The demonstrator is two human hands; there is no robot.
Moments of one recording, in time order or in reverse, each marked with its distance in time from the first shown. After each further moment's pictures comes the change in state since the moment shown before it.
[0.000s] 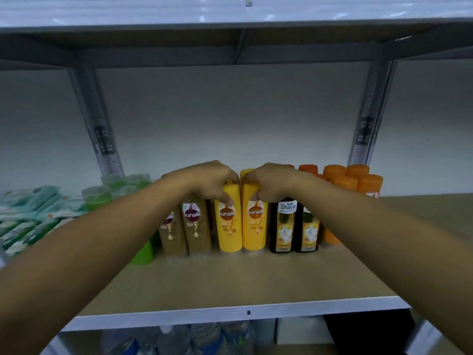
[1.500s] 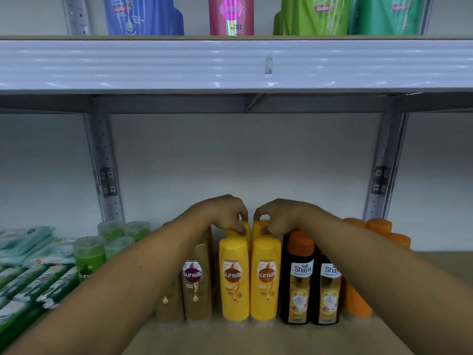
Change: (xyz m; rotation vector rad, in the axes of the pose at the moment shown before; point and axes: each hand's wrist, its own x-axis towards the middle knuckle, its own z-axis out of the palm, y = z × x) left_hand 0.070 -0.036 -0.008 -0.045 -0.036 -0.096; right_hand 0.070 0.041 -0.014 0.140 -0.126 0.076
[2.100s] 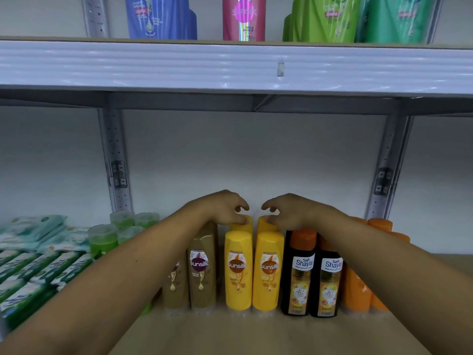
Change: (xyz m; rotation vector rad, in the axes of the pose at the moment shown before) left_hand -0.030 -0.002 -0.002 -0.074 0.077 -0.054; right_hand -0.027 0.002 0.002 0.063 0.157 -0.029
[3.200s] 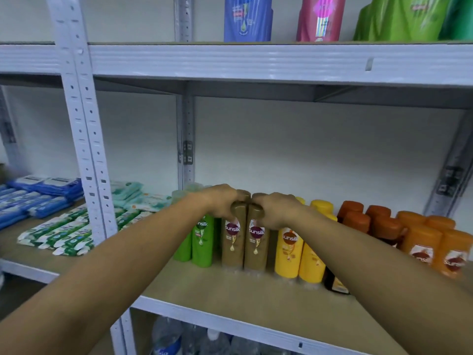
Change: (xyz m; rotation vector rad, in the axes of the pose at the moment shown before) left_hand -0.147 -0.066 0.005 0.125 -0.040 -0.147; right_hand 0.009 -0.164 0.043 -0.182 0.043 -0.139
